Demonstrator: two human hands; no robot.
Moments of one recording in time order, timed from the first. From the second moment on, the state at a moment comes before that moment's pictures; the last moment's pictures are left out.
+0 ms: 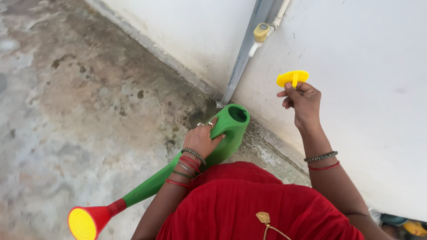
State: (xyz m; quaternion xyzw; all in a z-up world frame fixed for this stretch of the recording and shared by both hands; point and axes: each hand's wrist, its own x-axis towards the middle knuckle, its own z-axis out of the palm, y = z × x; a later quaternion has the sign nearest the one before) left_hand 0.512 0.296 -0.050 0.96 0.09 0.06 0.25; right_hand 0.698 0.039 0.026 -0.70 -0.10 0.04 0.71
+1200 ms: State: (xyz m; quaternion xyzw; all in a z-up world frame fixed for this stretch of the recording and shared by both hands) left_hand 0.833 0.415 -0.033 0.95 -0.12 -0.08 0.29; right_hand 0.924 0.171 -0.004 -0.81 -0.20 0.16 0.52
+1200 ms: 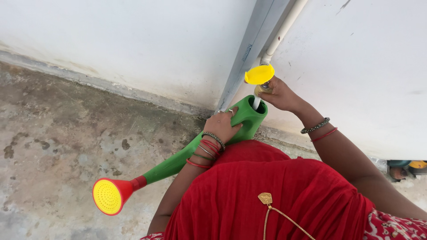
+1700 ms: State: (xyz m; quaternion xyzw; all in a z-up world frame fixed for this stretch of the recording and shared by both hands) left_hand 0.838 0.410 -0.018 0.95 -0.06 -0.11 0.28; right_hand 0.854 0.193 -0.032 -0.86 -0.30 -0.26 0.31
